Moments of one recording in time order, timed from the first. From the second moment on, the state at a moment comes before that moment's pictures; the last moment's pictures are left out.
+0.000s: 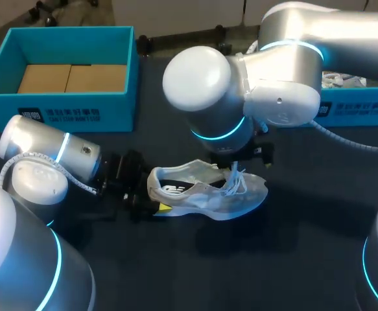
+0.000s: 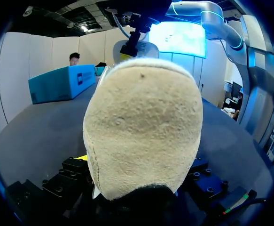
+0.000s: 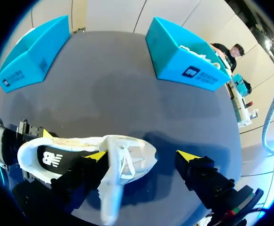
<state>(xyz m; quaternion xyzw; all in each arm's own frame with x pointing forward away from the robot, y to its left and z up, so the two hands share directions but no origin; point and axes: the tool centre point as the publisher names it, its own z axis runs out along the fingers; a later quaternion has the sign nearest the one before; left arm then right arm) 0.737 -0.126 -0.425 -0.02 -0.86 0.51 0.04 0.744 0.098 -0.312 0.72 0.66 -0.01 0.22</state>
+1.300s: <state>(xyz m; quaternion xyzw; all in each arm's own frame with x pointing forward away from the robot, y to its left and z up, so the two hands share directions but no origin) 0.737 -0.126 -0.425 -0.02 -0.86 0.51 0.04 0.758 0.216 -0.266 0.47 0.86 0.10 0.17</state>
